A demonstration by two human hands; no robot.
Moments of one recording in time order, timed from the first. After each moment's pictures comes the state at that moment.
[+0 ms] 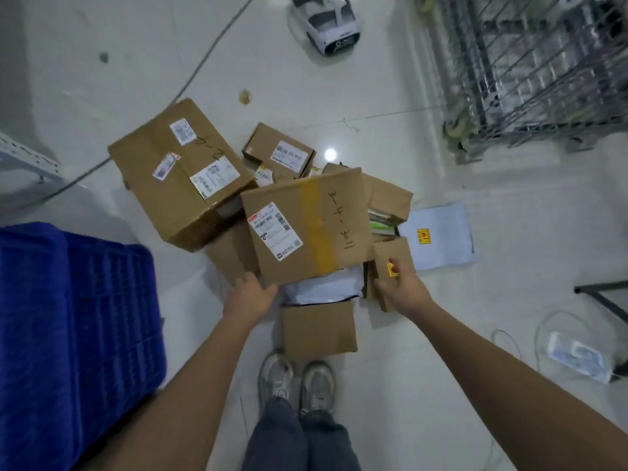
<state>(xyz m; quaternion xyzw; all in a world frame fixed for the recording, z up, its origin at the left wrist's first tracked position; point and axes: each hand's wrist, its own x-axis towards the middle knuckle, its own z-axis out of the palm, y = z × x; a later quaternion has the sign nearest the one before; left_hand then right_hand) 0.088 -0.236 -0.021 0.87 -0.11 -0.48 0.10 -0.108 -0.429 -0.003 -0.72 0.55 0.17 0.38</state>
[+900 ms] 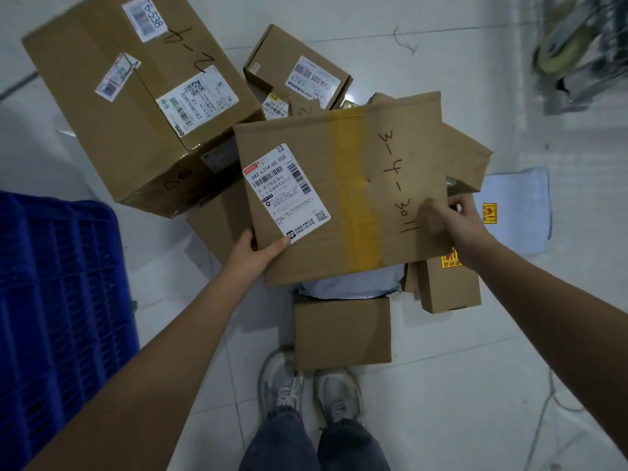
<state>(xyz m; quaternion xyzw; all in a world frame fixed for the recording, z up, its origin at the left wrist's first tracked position) 0.133 -0.247 -0.170 0.75 0.06 -0.51 0.42 -0.047 -0.509 -0.145 -0.56 0.64 0.04 0.52</state>
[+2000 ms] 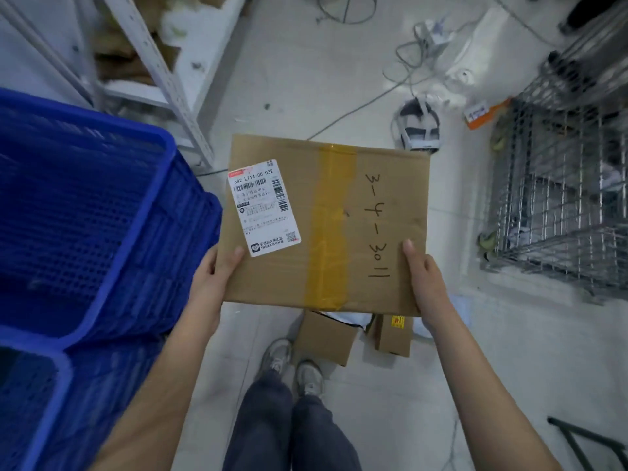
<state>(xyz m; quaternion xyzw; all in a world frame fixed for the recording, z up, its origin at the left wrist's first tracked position) 0.067 -0.093 0.298 0.67 0.16 -0.24 0.68 -0.034 -0.386 0.317 -0.65 0.47 0.05 0.59</state>
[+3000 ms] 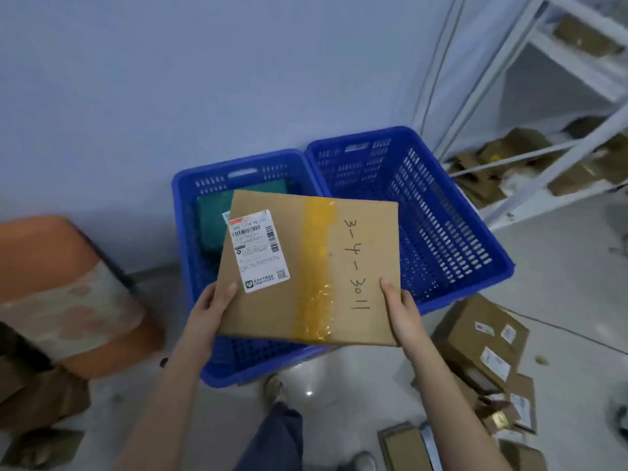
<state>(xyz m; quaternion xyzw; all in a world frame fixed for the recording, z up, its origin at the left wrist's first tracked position) -0.178 0.351 0.409 0.51 0.48 0.10 0.70 0.020 0.104 0.414 -0.80 0.06 0.32 0.51</state>
